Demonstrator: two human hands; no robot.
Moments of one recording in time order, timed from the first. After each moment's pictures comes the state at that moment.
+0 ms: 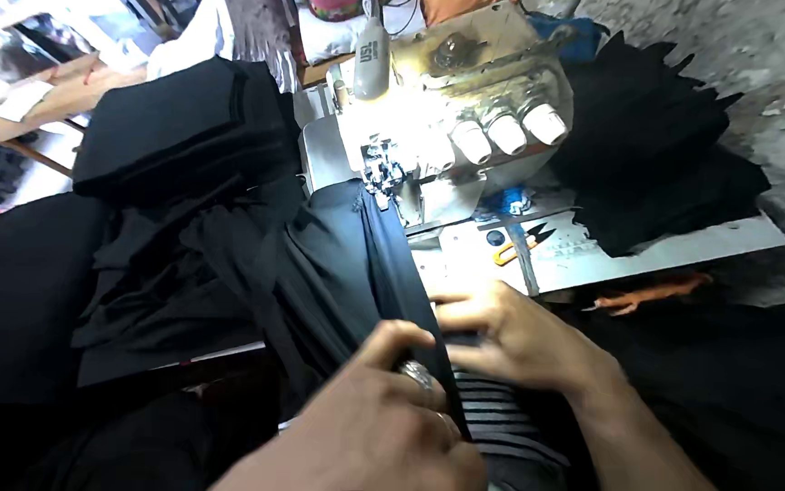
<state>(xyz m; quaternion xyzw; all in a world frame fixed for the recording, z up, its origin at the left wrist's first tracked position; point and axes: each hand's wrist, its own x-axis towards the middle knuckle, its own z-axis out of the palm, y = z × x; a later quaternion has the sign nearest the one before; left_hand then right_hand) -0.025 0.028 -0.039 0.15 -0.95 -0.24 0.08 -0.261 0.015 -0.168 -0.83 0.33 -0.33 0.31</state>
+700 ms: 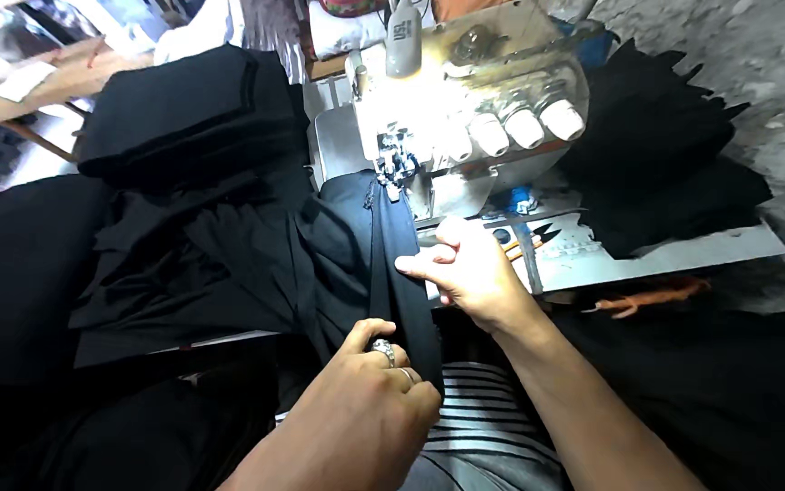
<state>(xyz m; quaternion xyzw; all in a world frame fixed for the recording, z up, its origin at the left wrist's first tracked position) -0.011 0.047 -0.100 0.24 -0.96 -0.16 0.07 -0.211 -0.016 -0.151 -0.43 0.54 -0.48 0.54</state>
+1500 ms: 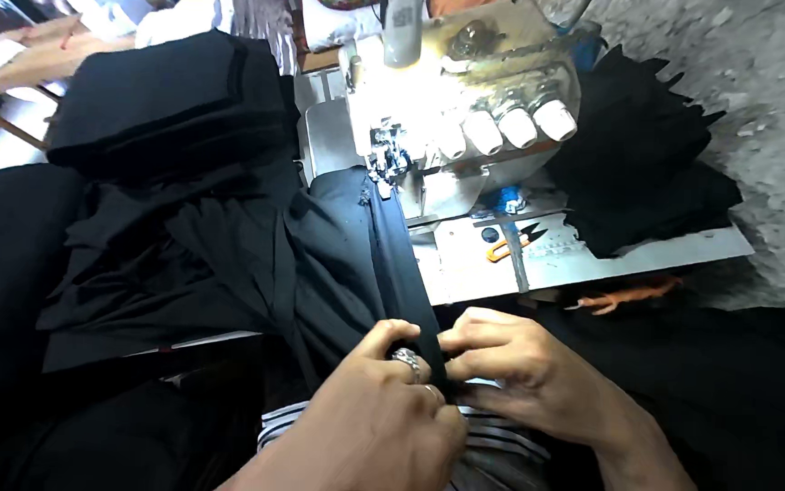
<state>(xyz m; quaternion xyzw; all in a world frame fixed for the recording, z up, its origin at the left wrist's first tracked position) -0.032 0.047 -0.085 0.18 -0.97 -0.15 0.09 -0.273 0.059 -0.172 -0.82 0.31 -0.36 0.32</state>
